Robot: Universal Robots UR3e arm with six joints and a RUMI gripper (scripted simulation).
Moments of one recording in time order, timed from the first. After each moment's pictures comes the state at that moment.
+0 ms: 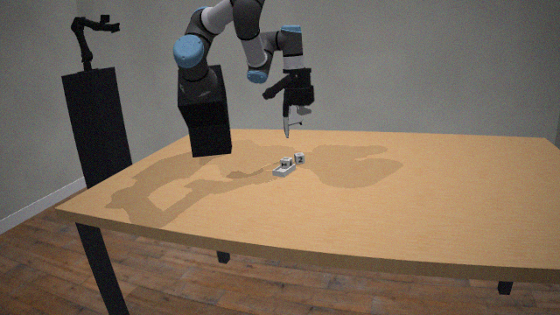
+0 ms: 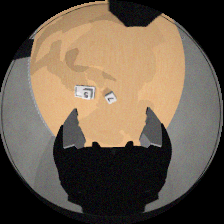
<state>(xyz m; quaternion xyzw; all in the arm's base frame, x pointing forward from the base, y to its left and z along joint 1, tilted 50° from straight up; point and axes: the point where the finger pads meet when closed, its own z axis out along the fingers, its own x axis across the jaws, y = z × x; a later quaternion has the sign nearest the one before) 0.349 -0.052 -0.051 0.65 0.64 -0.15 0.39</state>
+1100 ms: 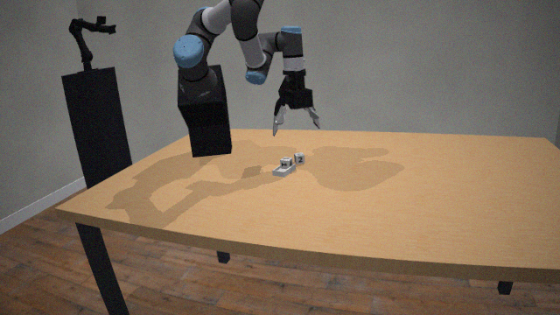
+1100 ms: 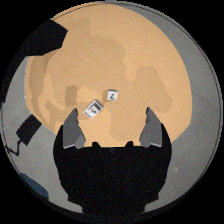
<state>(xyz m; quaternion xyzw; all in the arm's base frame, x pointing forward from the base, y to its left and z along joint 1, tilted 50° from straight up) 0.359 -0.054 -0.049 0.86 0.29 0.04 0.42</state>
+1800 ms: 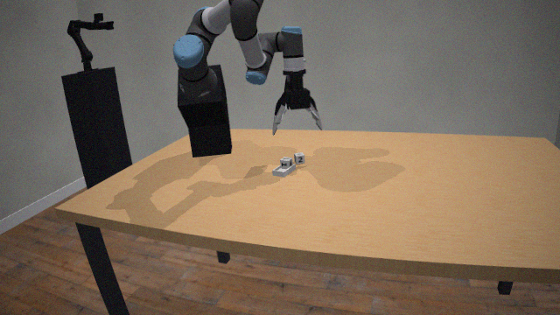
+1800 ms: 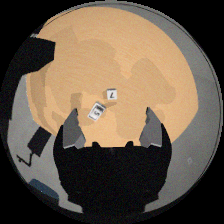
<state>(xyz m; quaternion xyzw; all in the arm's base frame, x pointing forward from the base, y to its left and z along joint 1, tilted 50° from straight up) 0.362 -0.055 -0.047 0.88 0.19 0.08 0.42</state>
